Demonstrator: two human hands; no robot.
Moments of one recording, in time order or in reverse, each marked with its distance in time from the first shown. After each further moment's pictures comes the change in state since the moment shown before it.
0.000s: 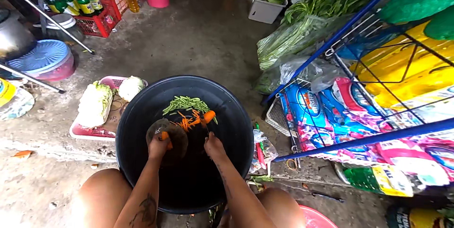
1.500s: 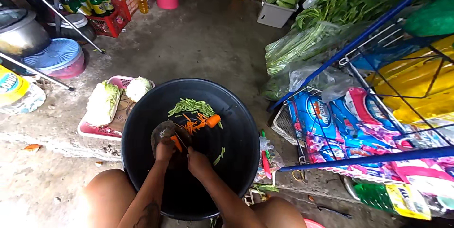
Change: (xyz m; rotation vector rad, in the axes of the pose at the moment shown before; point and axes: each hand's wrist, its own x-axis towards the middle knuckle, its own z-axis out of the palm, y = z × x) left_hand 0.001 -0.003 0.018 -0.366 -0.029 -0.080; right_hand -0.030 -0.034 0.052 -0.230 -0.183 -0.325
